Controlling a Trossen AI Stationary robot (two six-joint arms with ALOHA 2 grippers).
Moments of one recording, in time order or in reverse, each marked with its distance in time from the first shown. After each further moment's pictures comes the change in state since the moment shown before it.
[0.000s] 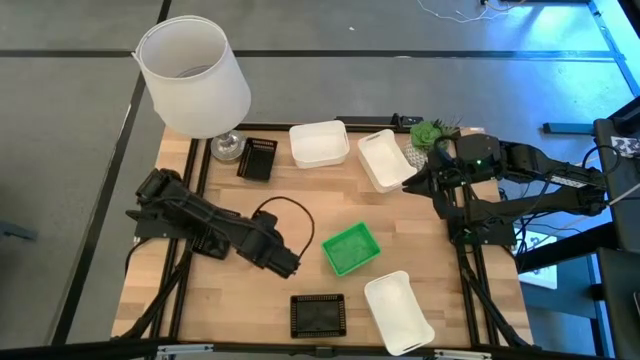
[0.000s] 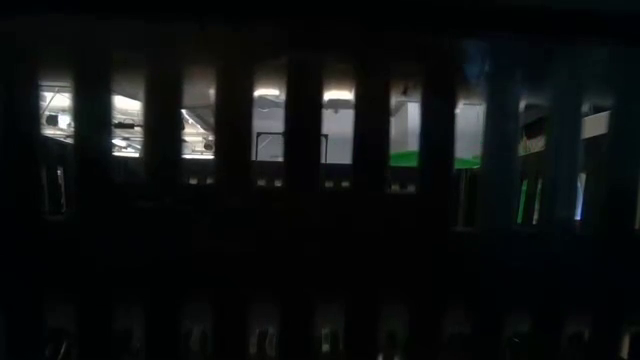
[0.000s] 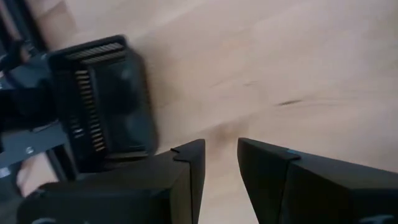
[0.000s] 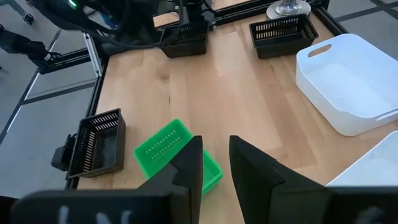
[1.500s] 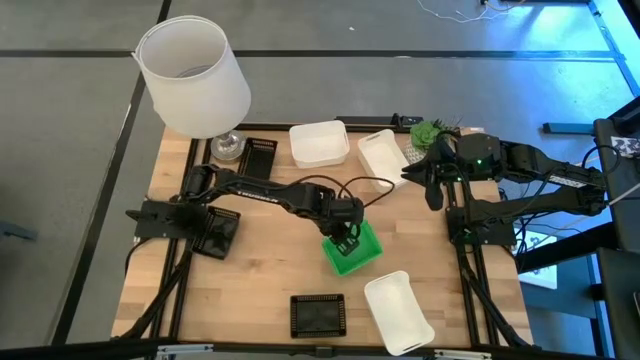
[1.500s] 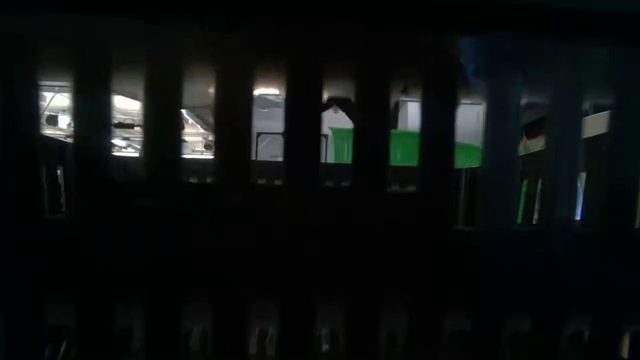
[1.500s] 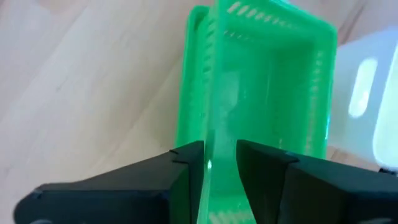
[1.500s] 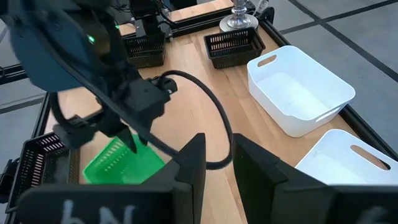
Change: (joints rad) left arm 0.348 0.282 0.236 0.756 0.200 0.927; right arm 0.000 0.000 0.000 0.015 0.205 0.003
